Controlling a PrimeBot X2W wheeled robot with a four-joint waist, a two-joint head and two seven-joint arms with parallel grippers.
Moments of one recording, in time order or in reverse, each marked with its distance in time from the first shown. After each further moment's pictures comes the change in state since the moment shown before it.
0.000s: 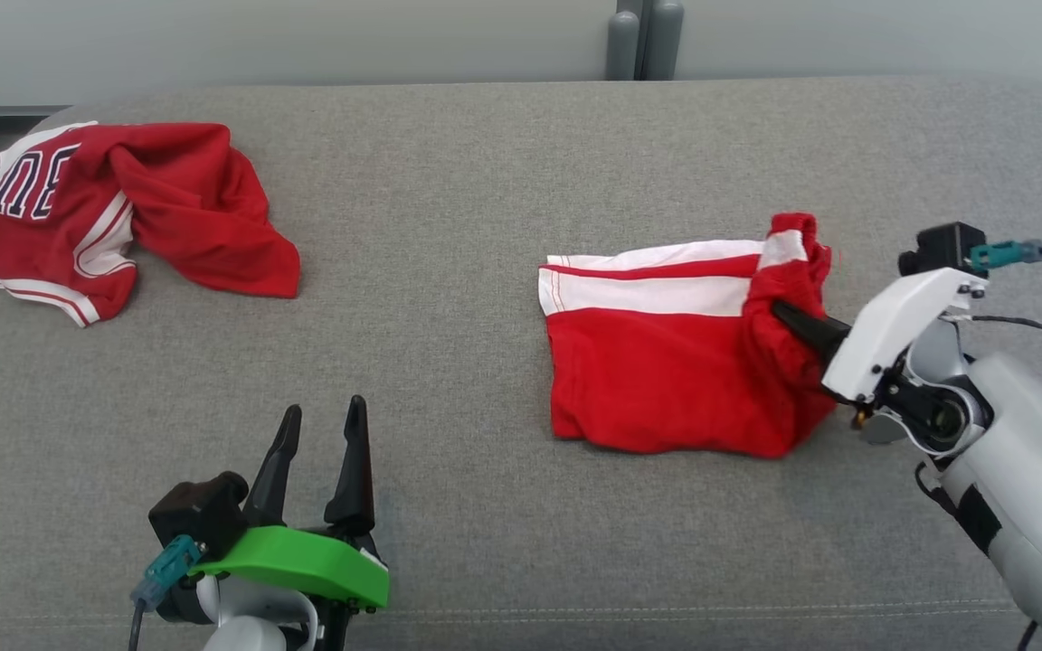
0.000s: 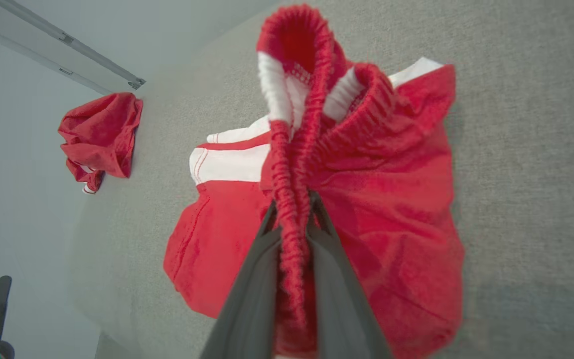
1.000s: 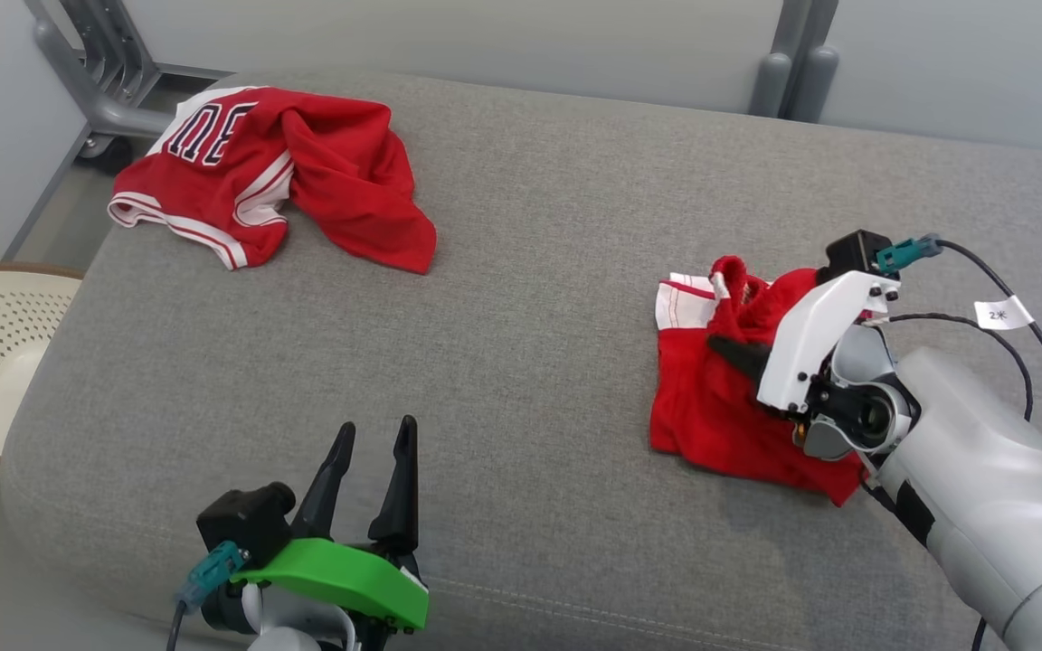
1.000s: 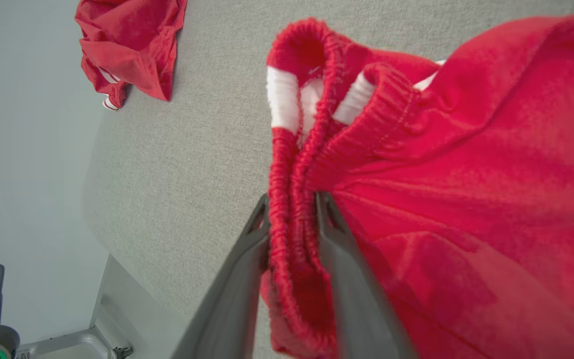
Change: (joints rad) left arm -0.002 0.004 -0.107 0.008 -0.073 0.003 0.000; right arm -0.072 0.098 0.085 0.089 -0.020 -0.064 0.102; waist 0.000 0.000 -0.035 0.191
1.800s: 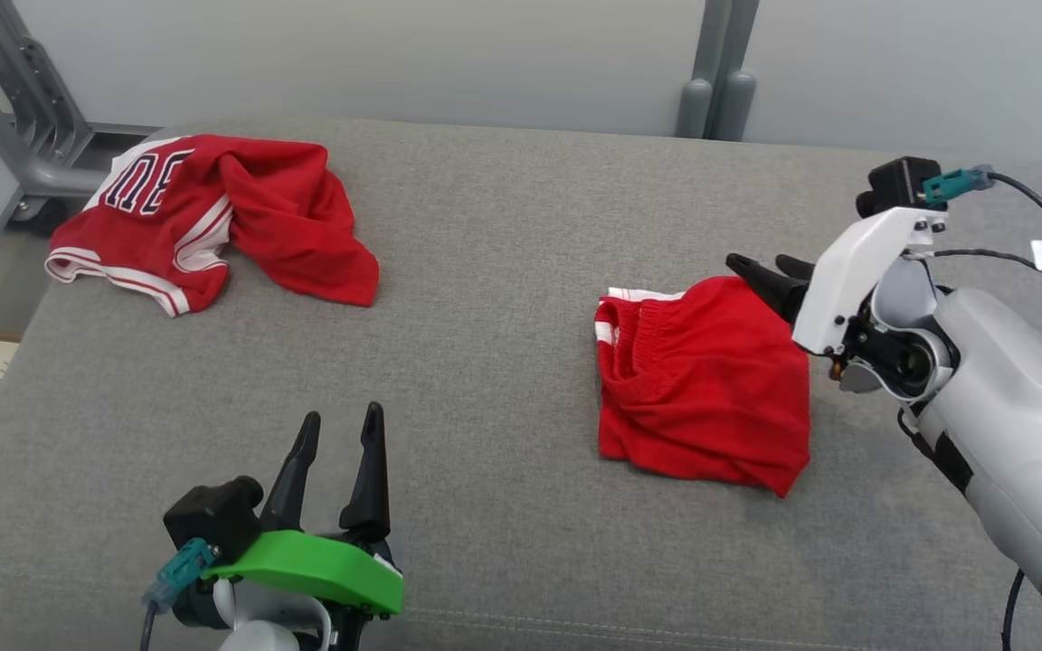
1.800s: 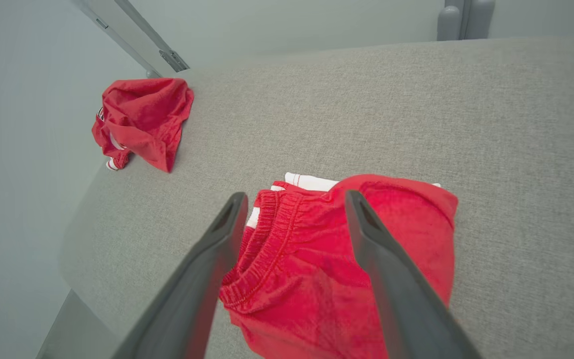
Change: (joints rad) left arm 0.004 0.001 0.063 -0.013 0.024 0.010 0.000; right arm -0.087 -0.054 0.014 -0.018 -0.074 0.037 -0.074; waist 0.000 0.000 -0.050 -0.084
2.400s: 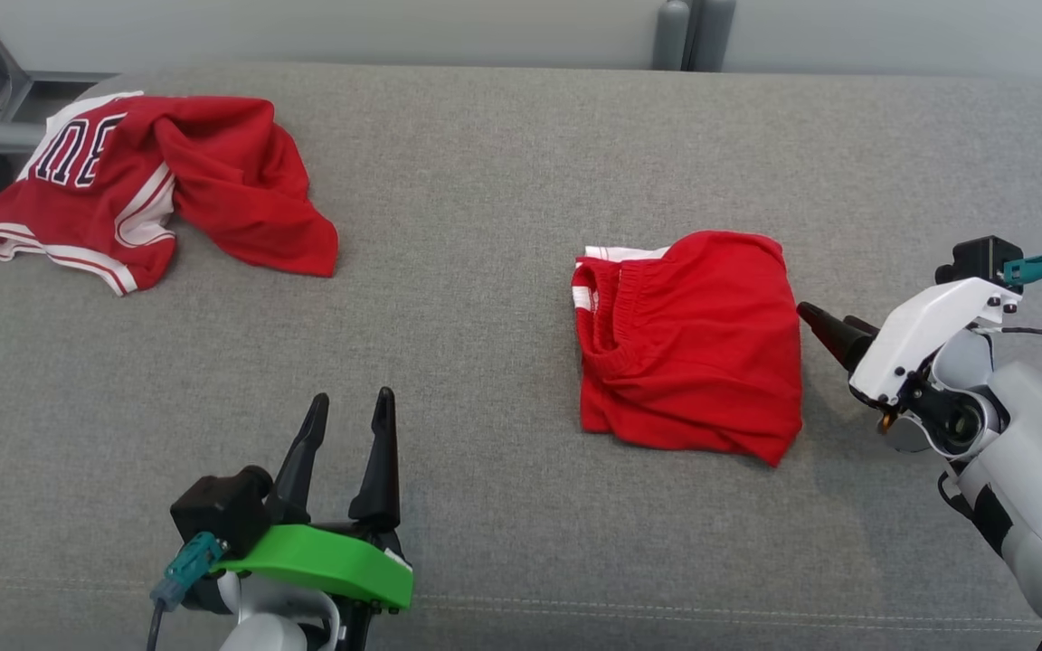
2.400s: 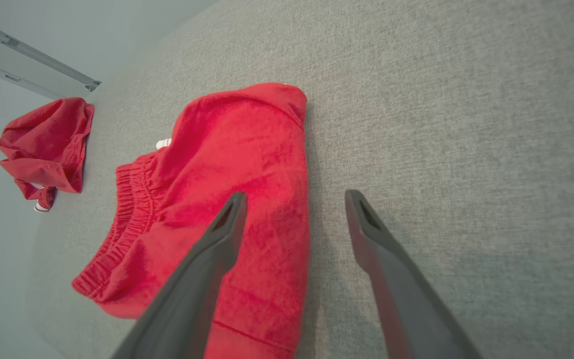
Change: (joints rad) left arm -0.004 0.003 -0.015 -0.056 0.043 0.008 0.000; right arm 0.127 -0.037 -0.098 0.066 0.087 -0.009 -0.086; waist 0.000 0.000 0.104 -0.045
